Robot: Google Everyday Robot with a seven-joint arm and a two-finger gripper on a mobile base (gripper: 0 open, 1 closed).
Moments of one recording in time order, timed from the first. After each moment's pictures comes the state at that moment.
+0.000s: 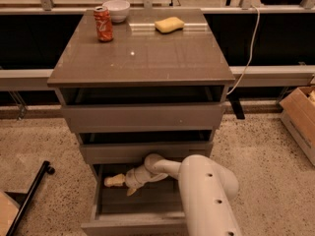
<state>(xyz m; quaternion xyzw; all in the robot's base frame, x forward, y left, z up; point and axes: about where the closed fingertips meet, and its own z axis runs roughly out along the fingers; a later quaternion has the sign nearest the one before) 0.603 0.183 0.206 0.01 -0.90 -0.44 0.05</state>
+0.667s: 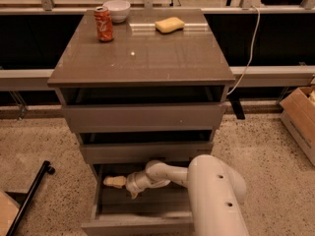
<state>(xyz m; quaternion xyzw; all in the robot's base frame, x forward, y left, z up) 0.595 0.178 0.207 -0.03 -0.90 -0.44 0.02</state>
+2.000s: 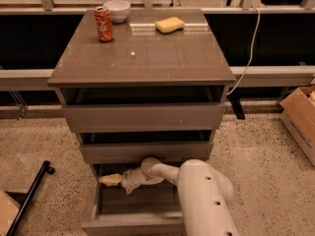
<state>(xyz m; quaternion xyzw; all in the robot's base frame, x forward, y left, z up) 0.616 0.206 0.196 0.01 -0.89 -0.46 0.01</state>
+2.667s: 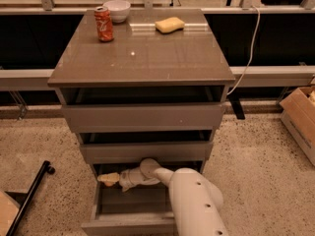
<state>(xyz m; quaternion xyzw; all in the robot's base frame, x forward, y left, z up) 0.641 0.223 0.173 0.03 -0.87 -0.49 -0.02</state>
